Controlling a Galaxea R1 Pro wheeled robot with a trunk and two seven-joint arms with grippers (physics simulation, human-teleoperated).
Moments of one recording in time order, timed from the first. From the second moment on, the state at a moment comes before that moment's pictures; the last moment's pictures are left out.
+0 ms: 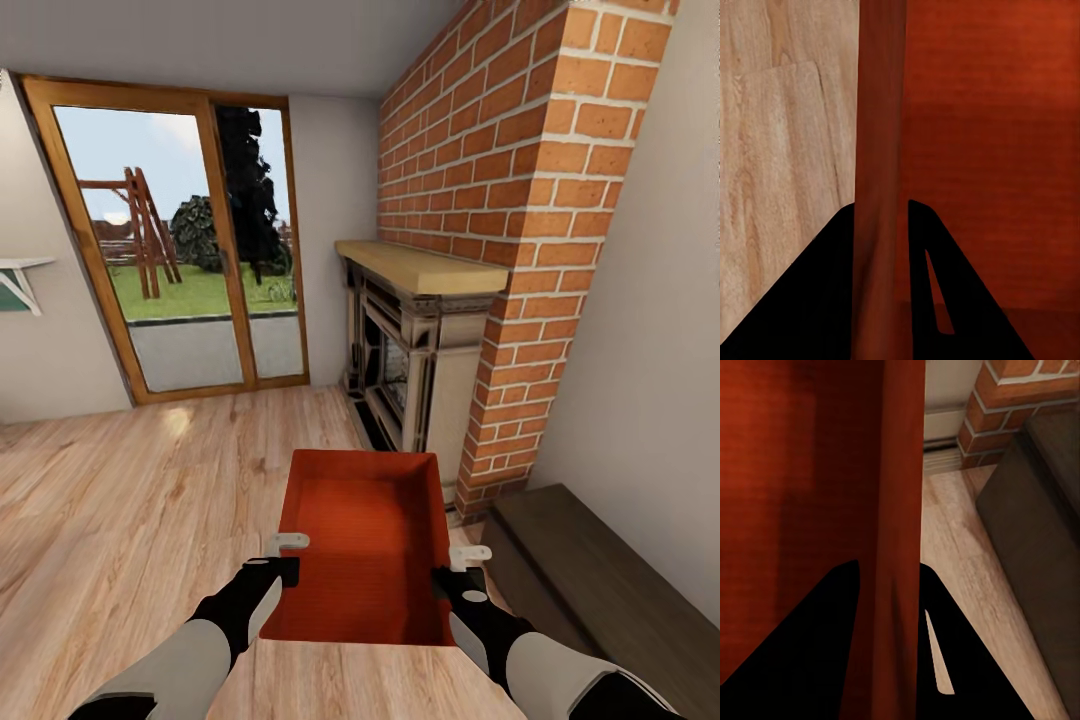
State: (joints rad) left arm -0.71 -0.15 0.06 -0.33 -0.07 0.26 0.17; right arm -0.73 0.08 0.53 -0.13 -0.44 -0.11 -0.24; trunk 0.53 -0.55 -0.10
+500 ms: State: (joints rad) left arm -0.71 -0.15 0.06 -0.33 -0.07 0.26 0.17; right arm -0.73 0.08 0.53 -0.13 -0.44 -0.11 -0.24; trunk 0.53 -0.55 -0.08
